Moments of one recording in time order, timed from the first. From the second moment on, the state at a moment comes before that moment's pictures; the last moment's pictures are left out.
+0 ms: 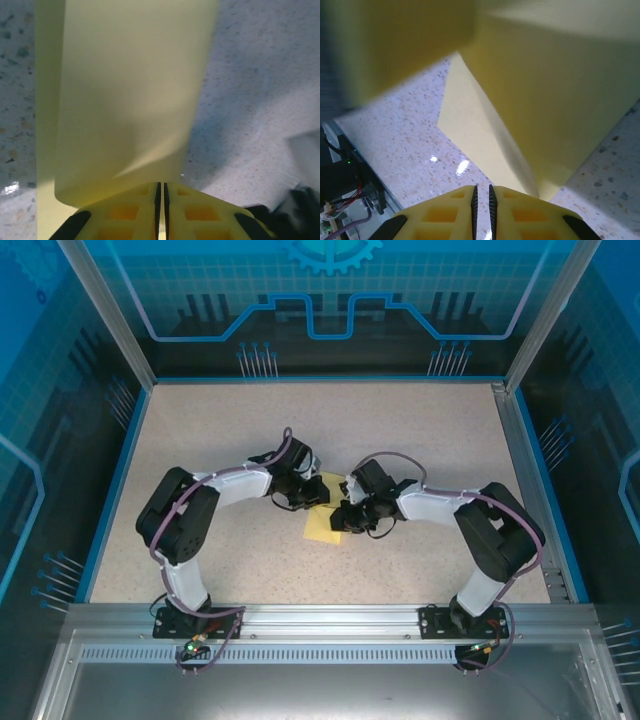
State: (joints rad) left arm -0.51 1.84 1.07 -0.32 0.51 -0.72; right arm 0.63 1.68 0.85 -0.25 -0.57 0.65
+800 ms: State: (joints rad) left arm -0.51 1.81 1.06 -0.34 0.46 -0.74; right arm 0.63 1.64 0.87 -0.33 -0.49 0.65
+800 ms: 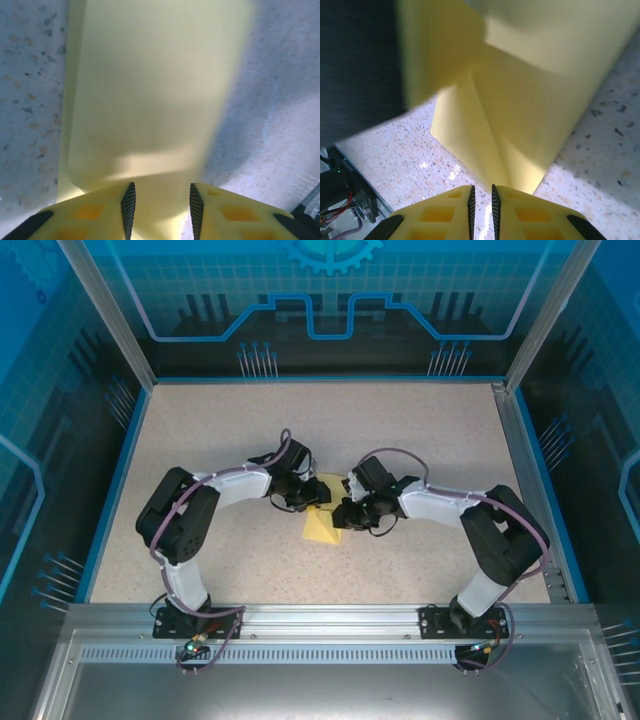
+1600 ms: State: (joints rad) left arm -0.51 1.60 0.91 -0.34 0.34 -0.79; right arm 0.72 1.57 0.87 -0.32 -0.49 0.65
